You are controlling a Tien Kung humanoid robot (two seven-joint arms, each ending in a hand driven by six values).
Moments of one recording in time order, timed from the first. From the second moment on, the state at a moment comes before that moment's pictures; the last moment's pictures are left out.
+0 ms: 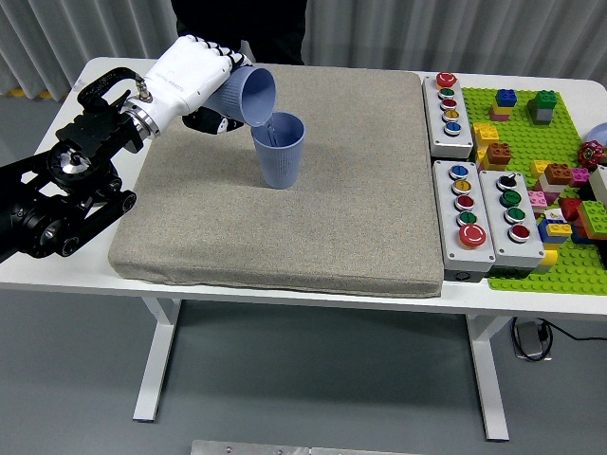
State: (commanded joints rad) left arm -0.95 0.41 -0.53 -0.88 2.10 0.38 -0.05; right arm 0.22 -0.10 1.82 0.23 -1.34 -0.18 -0.38
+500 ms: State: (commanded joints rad) left arm -0.98 0.41 -0.49 -0.88 2.17 0.40 -0.01; right arm 0.22 -0.10 1.82 0.23 -1.34 -0.18 -0.38
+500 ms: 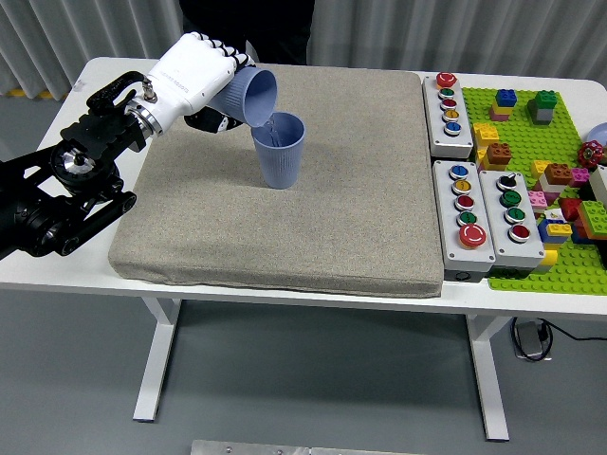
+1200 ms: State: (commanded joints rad) left arm -1.01 0.41 -0.43 -0.88 2.24 0.41 0.06; right arm 0.22 -0.10 1.81 0.23 -1.33 -0.18 -0.37
